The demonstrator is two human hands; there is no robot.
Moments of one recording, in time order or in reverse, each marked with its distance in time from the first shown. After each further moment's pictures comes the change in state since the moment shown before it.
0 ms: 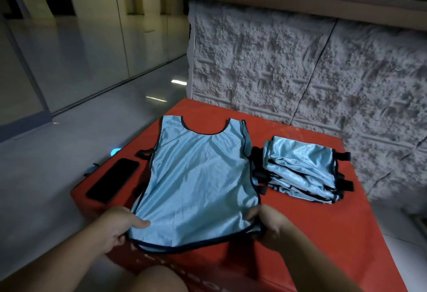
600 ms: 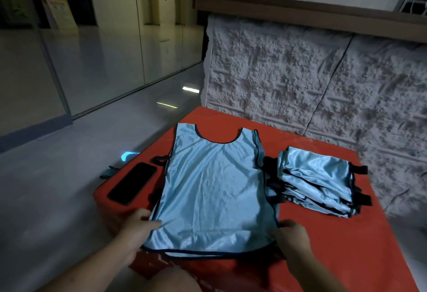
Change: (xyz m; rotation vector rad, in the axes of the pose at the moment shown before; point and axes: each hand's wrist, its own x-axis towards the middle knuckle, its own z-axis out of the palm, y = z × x) left_hand -0.008 -0.019 0.009 -0.171 0.126 0.226; right_hand -0.001 0.028 -0.009 -0.393 0.606 -0.307
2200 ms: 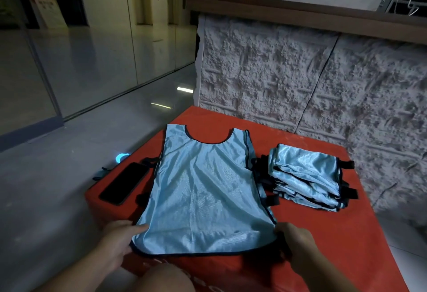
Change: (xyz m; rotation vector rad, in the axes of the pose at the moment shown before) left_hand -0.025 -0.001 -0.008 -0.215 0.043 -0.026; right_hand 0.002 0.007 -0.032 0.324 -0.053 0.257
